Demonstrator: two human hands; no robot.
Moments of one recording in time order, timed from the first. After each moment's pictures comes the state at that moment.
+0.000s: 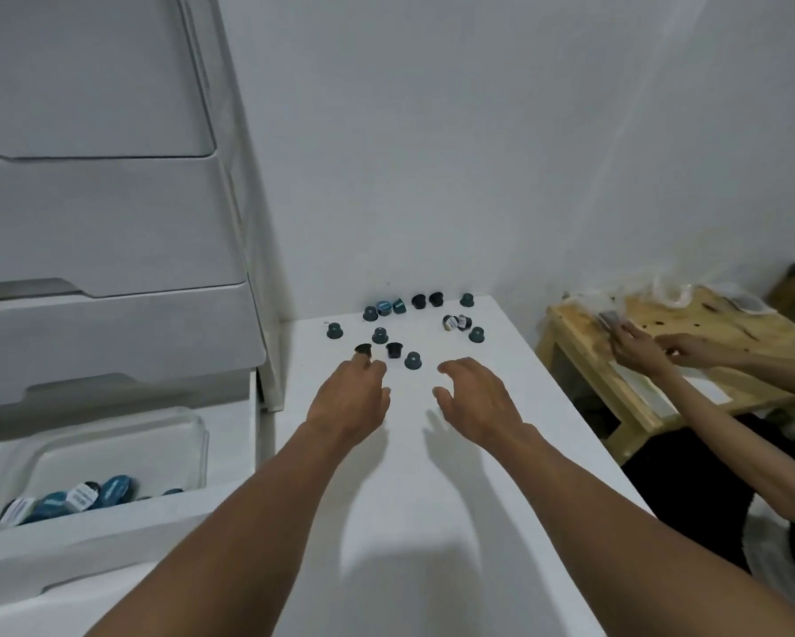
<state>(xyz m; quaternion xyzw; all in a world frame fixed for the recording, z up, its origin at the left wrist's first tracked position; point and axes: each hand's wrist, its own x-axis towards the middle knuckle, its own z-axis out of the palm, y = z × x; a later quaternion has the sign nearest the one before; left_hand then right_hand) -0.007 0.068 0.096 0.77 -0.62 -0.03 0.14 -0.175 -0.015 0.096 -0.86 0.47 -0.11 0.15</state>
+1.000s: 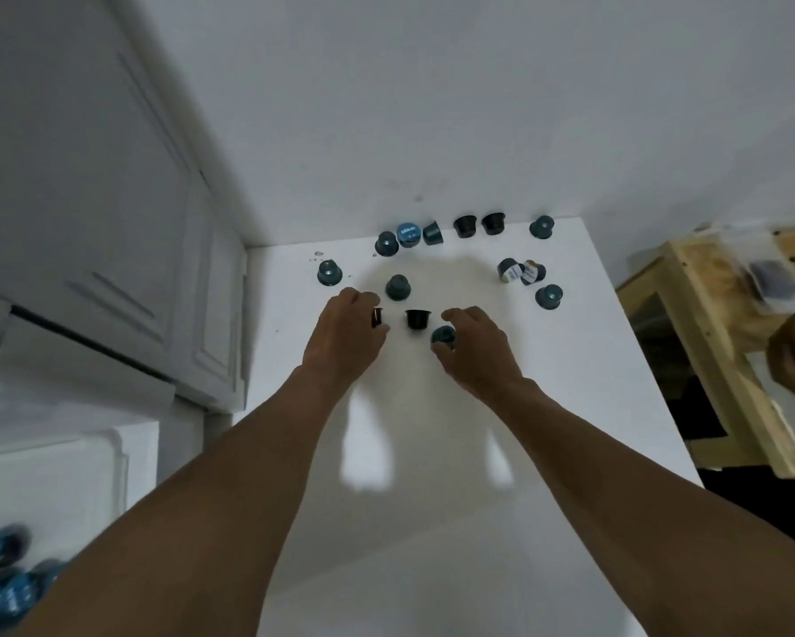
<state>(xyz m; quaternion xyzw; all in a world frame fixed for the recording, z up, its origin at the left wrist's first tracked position) 0.097 -0.131 -0.037 0.83 -0.50 -0.17 0.20 -0.067 -0.215 -0.038 -0.85 0.47 -0.02 0.25</state>
